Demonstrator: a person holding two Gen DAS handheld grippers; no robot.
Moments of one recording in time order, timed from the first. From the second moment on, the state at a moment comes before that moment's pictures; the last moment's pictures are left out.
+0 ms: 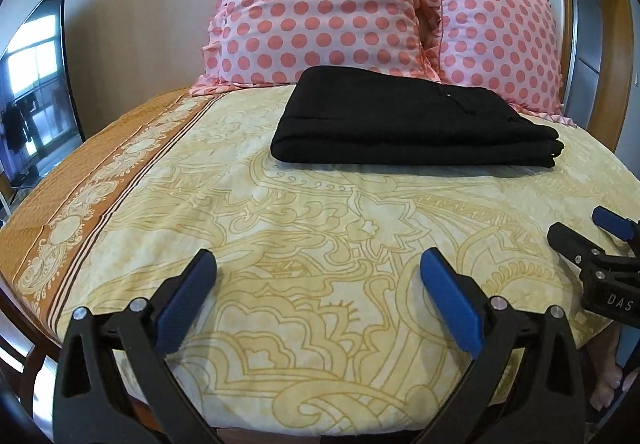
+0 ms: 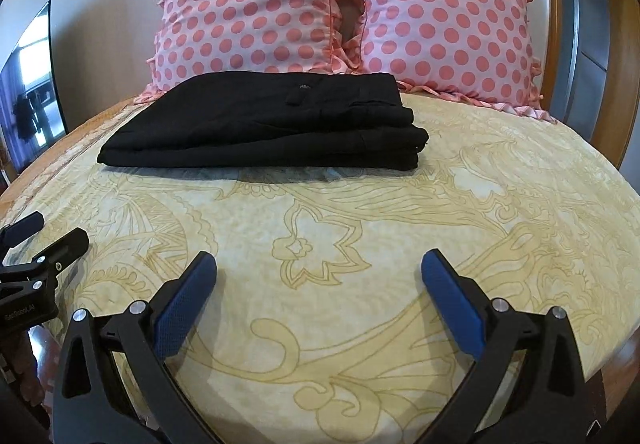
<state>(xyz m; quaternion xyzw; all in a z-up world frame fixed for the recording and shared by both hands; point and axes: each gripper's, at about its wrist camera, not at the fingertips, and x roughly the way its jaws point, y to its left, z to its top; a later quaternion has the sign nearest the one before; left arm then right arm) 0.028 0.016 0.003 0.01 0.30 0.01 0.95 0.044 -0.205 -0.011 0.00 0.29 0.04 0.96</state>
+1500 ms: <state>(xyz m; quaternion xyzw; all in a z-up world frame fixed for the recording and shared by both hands) 0.029 0.017 0.004 0.01 0.30 0.00 0.95 0.044 -0.207 -0.011 0.00 0.29 0.04 0.96</state>
